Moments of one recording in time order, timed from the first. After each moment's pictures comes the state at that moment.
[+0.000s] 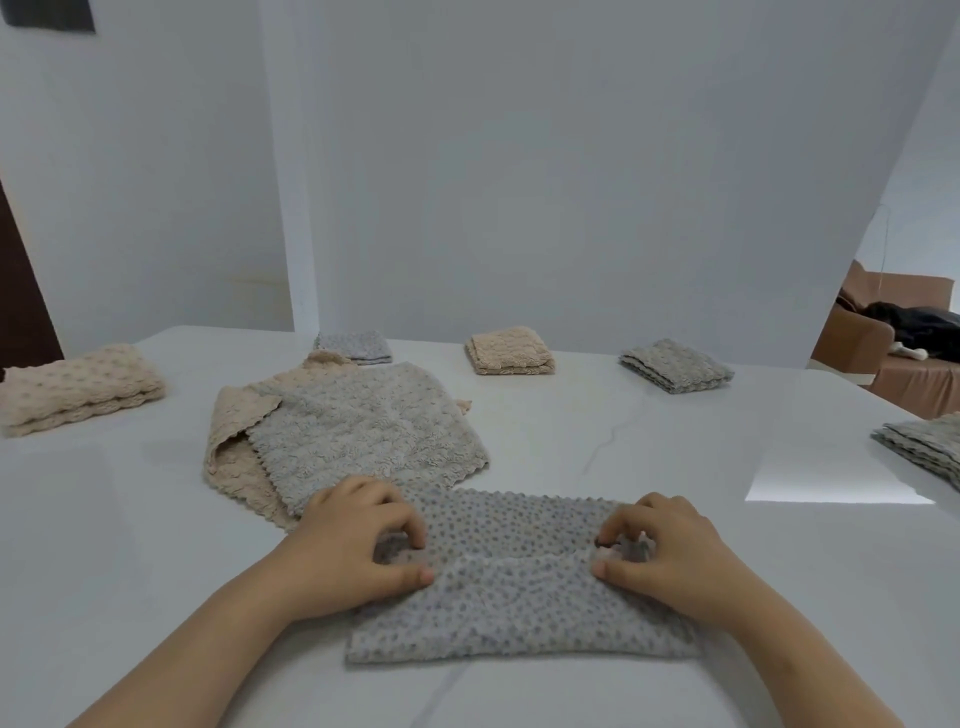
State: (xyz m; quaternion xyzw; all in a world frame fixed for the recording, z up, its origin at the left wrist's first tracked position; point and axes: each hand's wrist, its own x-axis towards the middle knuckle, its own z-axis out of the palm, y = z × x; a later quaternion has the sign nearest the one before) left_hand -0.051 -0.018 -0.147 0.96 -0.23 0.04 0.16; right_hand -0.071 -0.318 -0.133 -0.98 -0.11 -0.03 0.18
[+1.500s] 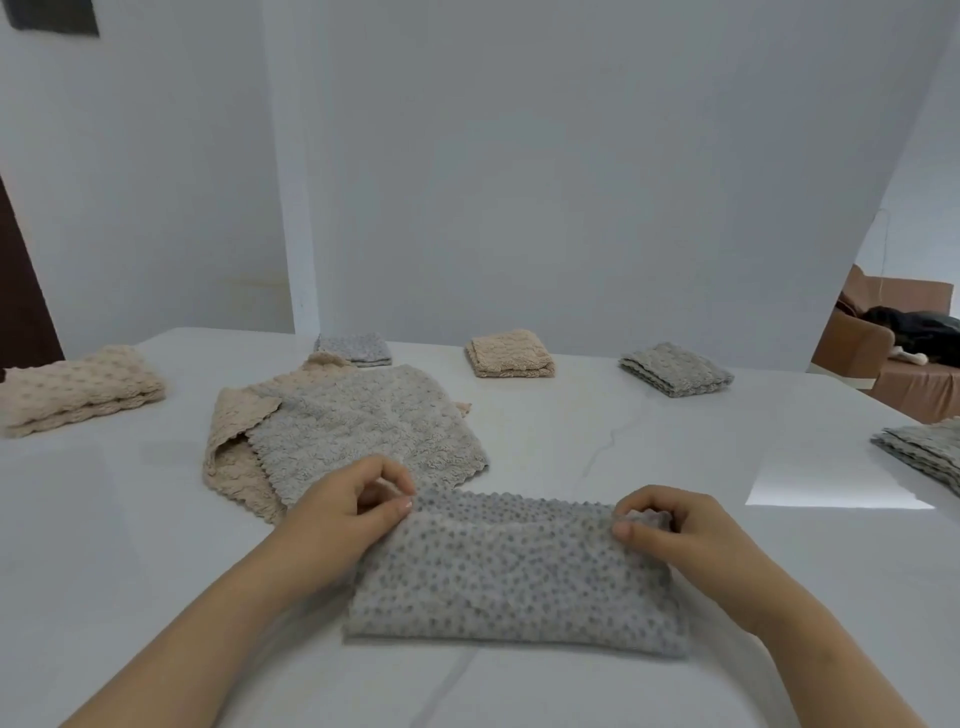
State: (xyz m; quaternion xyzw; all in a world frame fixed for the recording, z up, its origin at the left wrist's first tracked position) left_hand -0.062 -0.027 -0.131 0.84 -0.10 0.05 0.52; right_hand -0.077 -0.323 -0.121 -0.83 -0.06 0.00 0.55
